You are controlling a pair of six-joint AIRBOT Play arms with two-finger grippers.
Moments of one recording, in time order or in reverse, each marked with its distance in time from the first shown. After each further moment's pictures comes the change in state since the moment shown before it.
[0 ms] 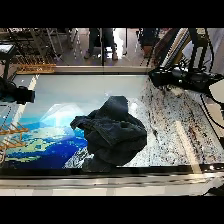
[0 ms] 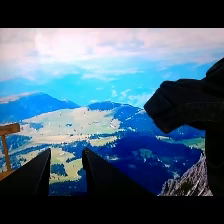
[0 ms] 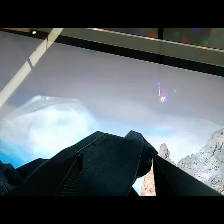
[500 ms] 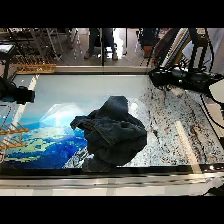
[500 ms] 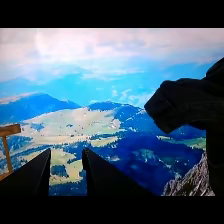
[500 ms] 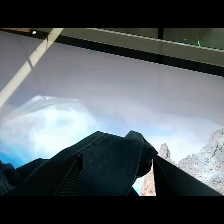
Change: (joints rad) left arm 0.000 0.000 0.000 0.000 0.019 0.023; right arm 0.000 0.000 0.000 0.000 0.000 0.000
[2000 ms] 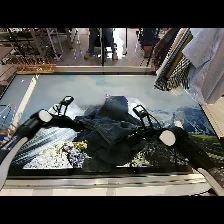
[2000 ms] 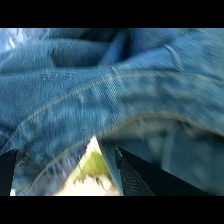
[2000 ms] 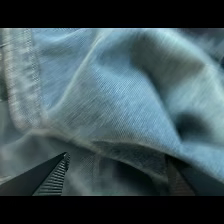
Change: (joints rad) left arm -0.022 -0.253 -0.662 -0.816 0.694 0.590; right arm 0.230 0.093 -0.733 0.042 -0.084 -0.098
